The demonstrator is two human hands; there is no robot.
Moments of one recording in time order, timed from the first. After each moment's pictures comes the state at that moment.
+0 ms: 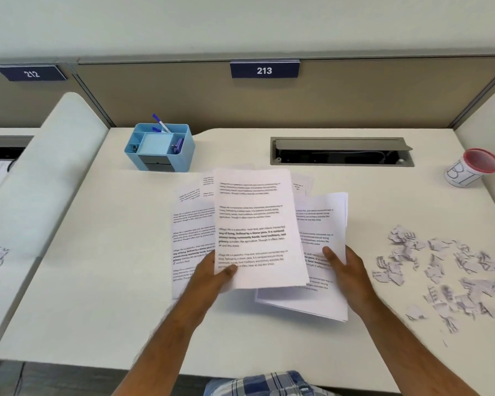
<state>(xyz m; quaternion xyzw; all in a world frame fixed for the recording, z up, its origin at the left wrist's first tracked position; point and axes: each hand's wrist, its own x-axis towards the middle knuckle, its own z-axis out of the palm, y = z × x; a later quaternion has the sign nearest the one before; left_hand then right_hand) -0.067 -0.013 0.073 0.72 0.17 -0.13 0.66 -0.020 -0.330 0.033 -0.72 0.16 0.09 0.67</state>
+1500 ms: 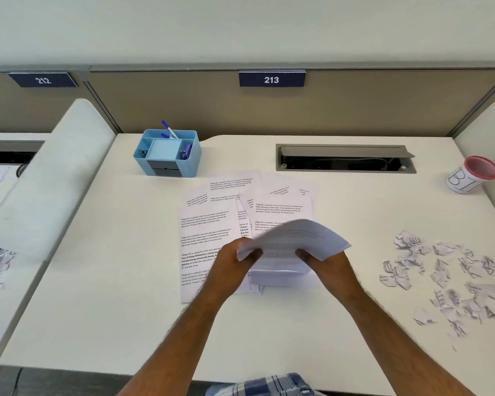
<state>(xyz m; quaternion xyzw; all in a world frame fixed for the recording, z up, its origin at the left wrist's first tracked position) -0.032 -0.024 0.084 0.82 0.05 -0.07 0.57 -0.014 -0.267 0.071 -0.75 0.05 0.06 0.66</state>
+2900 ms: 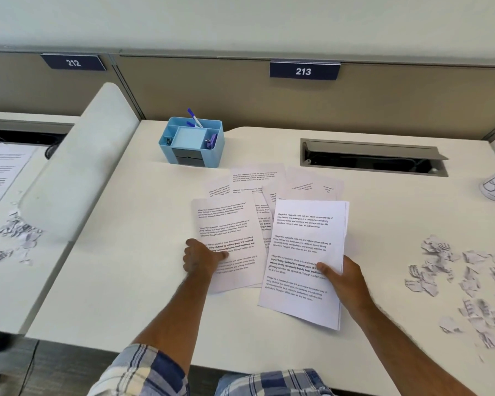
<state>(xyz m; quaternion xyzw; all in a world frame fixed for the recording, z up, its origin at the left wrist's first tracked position) -0.005 0.089 -0.017 0.83 0.45 -0.13 0.31 -0.031 -0.258 0.009 -0.77 0.12 0.12 0.61</state>
